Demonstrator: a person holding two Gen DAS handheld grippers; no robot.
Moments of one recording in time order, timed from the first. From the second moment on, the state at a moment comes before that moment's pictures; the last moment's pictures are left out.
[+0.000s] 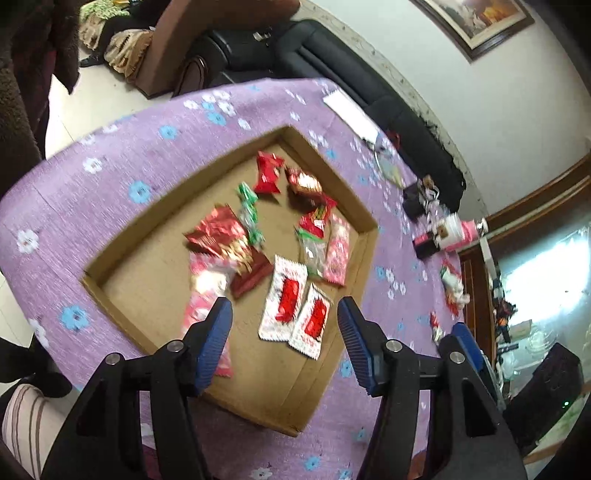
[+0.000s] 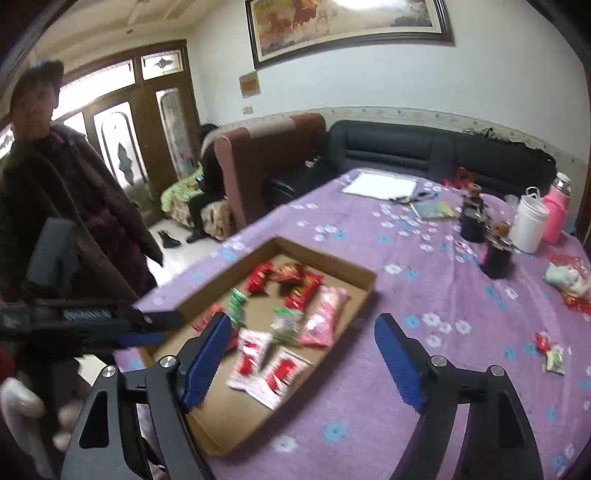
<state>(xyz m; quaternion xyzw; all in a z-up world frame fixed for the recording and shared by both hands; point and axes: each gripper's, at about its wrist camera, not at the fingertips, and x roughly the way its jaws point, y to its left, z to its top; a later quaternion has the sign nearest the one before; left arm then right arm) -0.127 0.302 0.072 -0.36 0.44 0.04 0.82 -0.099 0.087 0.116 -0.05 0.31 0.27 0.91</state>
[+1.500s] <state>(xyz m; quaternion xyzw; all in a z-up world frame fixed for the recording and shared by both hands) -0.022 0.089 0.049 -0.12 0.51 -0.09 0.85 0.037 -0.204 0.071 0.11 0.32 -0.03 0.94</state>
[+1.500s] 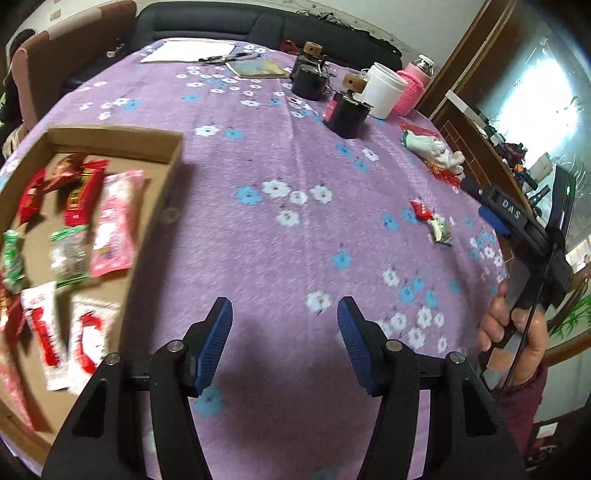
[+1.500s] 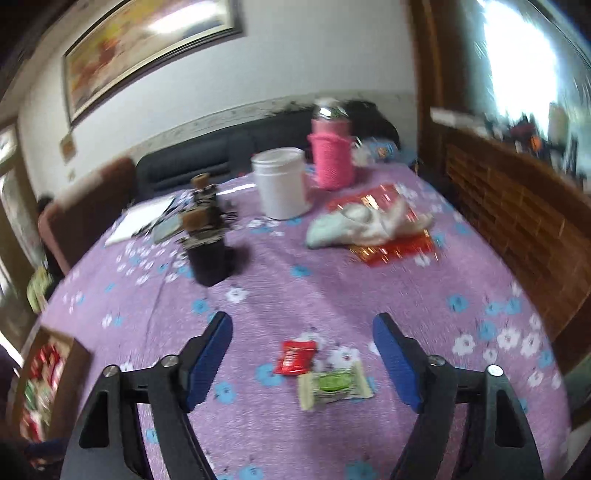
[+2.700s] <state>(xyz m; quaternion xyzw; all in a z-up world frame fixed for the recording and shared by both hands) 0.012 0.056 0.045 -0.11 0.50 -0.10 0.85 0.041 -0.229 0.031 0.17 0.41 -0.02 0.89</state>
